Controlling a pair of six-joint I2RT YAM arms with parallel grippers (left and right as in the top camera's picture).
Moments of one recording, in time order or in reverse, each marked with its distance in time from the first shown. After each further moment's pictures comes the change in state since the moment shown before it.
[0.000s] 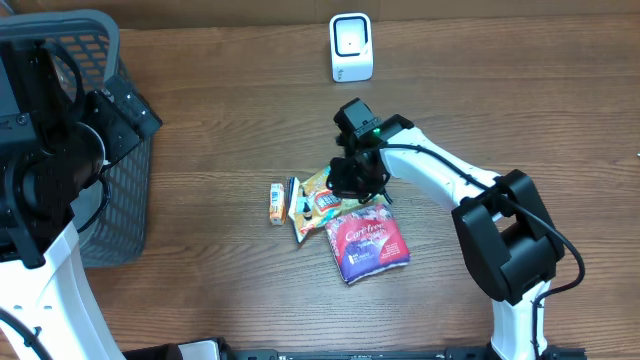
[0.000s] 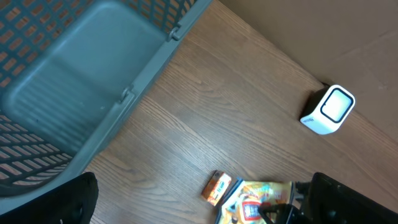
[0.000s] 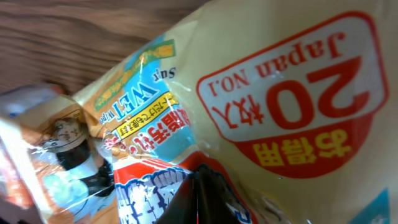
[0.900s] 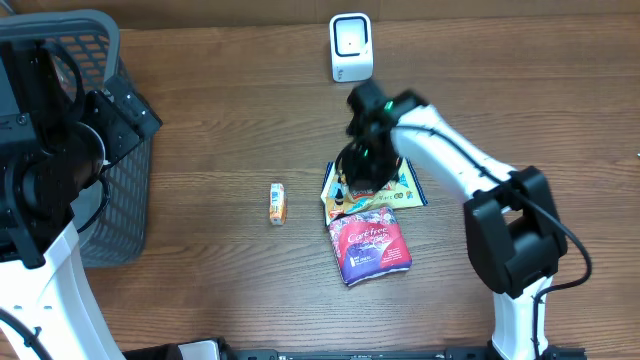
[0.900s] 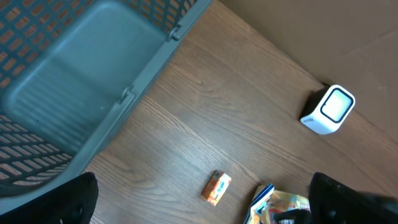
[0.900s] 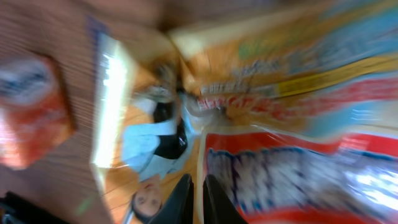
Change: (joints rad) left arm 0.000 0.000 0.000 0.000 0.000 0.000; right arm -0.029 0.016 0.082 -0.163 -0.029 -0.119
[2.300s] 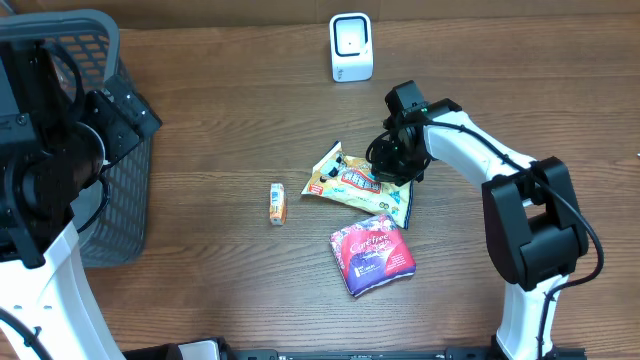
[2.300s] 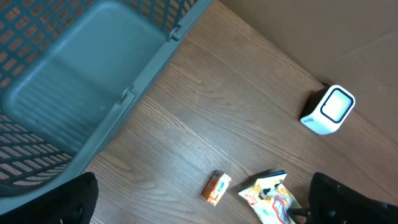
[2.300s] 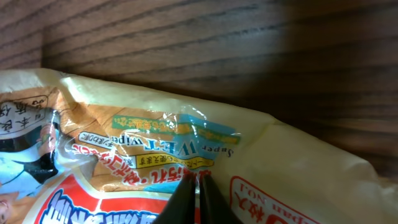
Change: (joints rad) left arm 0.000 0.000 0.000 0.000 0.000 0.000; right arm -0.169 -0.016 -0.127 0.189 0.046 0.095
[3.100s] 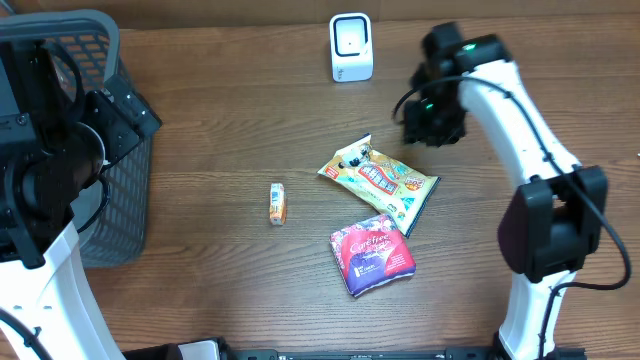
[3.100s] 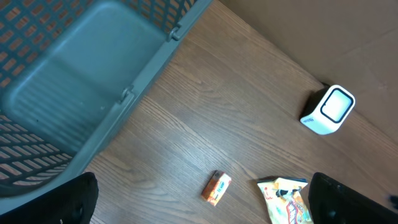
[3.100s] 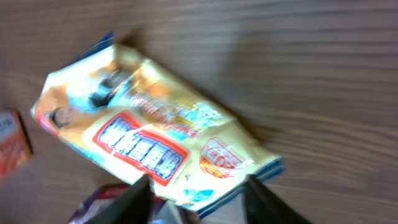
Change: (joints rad) left arm 0.000 0.000 0.000 0.000 0.000 0.000; right arm -0.075 0.017 0.448 -0.509 0.131 -0.376
